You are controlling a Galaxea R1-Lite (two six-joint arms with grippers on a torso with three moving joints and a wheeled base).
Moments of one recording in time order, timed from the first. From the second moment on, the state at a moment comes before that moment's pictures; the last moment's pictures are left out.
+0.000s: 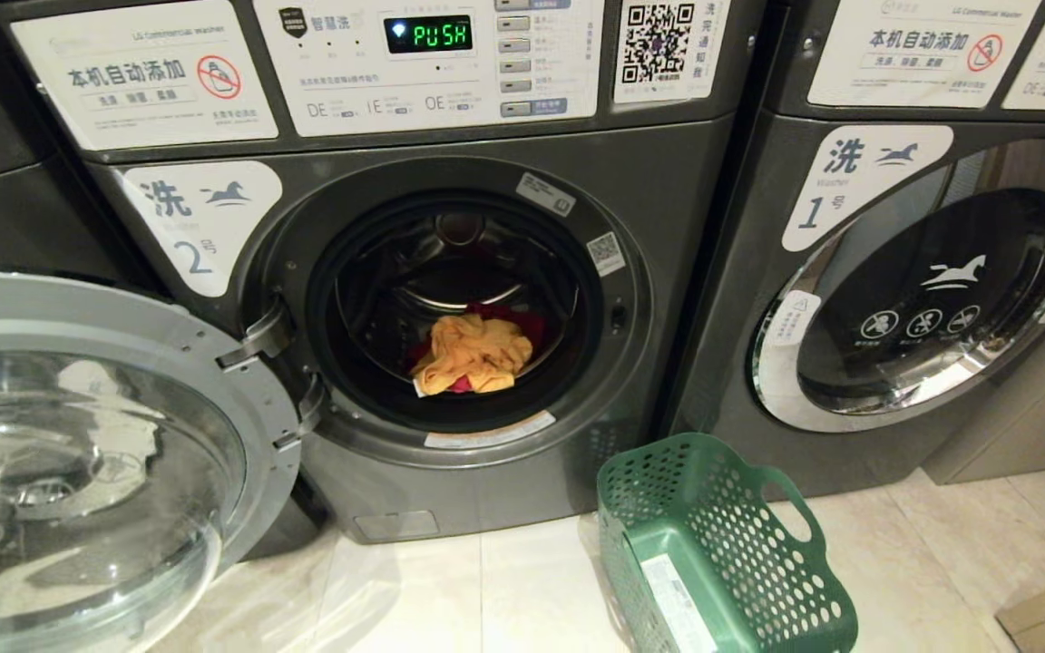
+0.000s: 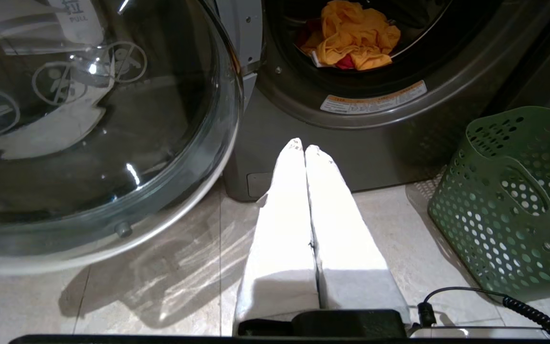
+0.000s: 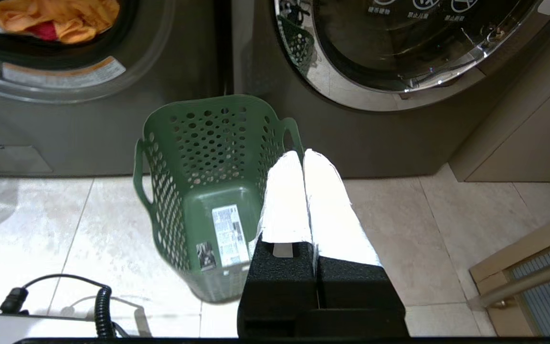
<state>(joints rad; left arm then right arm) 0.01 0.00 0.00 0.00 0.00 0.00 0.00 0.00 0.00 0.00 0.00 -0.09</state>
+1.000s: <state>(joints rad) 0.01 0.07 -0.21 0.01 0.08 0.00 0.00 0.00 0.00 0.00 0.00 -0.09</state>
